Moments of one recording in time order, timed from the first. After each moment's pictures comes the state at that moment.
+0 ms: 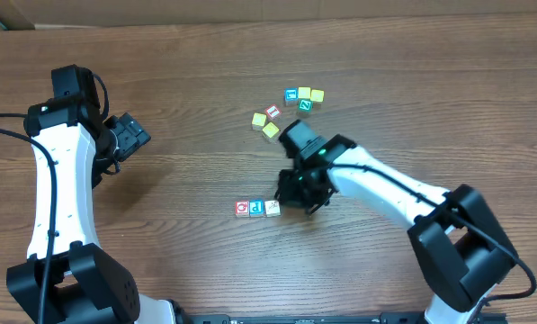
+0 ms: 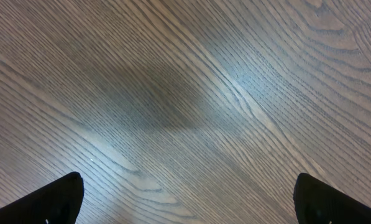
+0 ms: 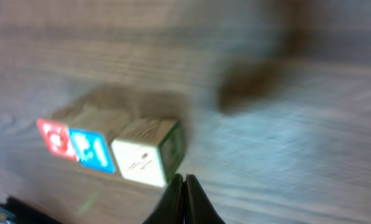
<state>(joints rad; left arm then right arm) 0.28 1.65 1.46 -1.16 -0.08 -0.52 0.66 1.88 1.25 -0.76 -0.35 0.69</state>
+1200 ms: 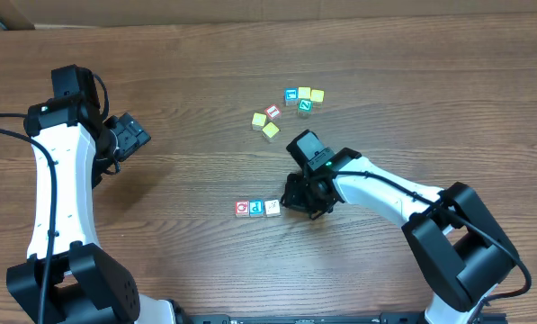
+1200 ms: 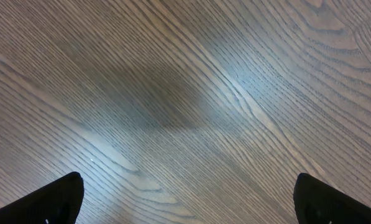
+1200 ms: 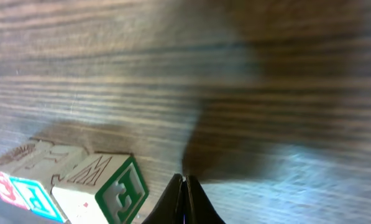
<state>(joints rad) 0.28 1.65 1.46 -1.16 -0.08 -0.52 0.67 1.88 1.10 -0.57 -0.30 0.81</state>
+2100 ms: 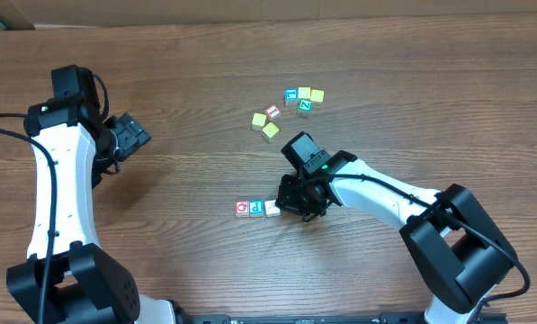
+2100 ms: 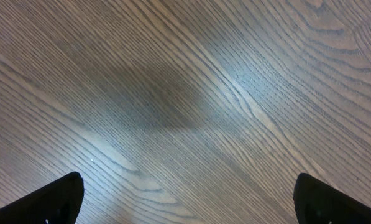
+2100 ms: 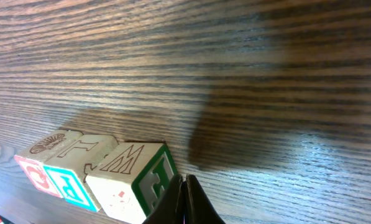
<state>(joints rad) 0.28 1.65 1.46 -1.16 -0.08 -0.52 0.69 1.88 1.10 -0.54 -0.36 0.88</state>
